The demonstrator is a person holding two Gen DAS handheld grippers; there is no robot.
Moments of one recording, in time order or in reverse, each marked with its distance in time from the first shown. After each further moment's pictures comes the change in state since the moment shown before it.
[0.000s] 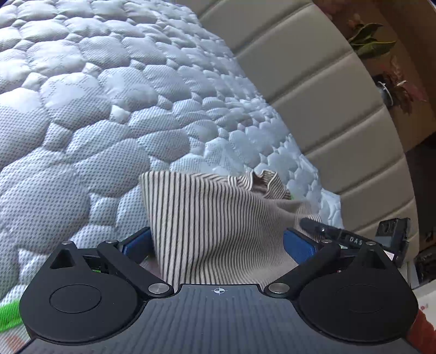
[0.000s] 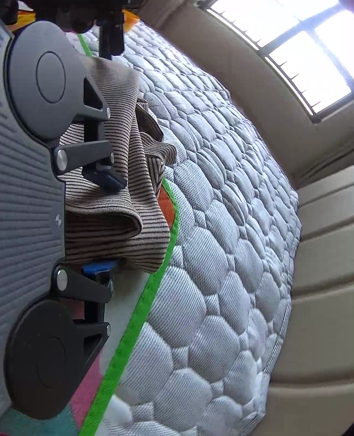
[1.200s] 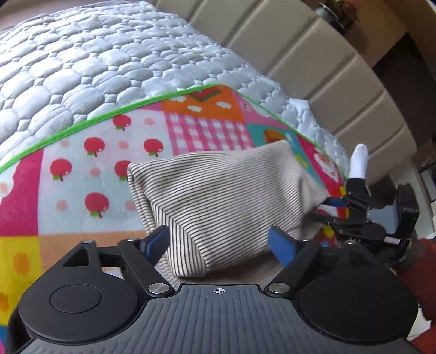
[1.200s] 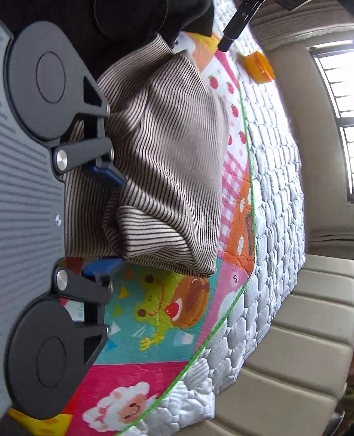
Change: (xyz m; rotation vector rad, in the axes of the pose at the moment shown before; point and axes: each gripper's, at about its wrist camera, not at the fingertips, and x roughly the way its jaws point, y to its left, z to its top) left arm -0.173 -0.099 -0.168 0.220 0.155 0.113; right arm -0.207 0.074 -0.207 -0.401 0.031 -0.097
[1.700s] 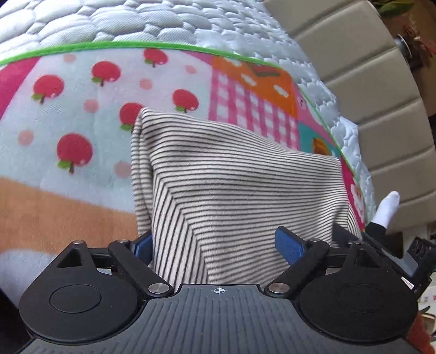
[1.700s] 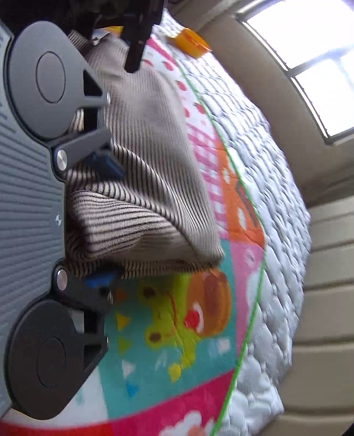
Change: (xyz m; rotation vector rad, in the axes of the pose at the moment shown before) left arm 0.098 0.022 0.001 -0.284 0.045 0.071; right arm 0.072 -0.019 0.013 0.323 -0.026 0.057
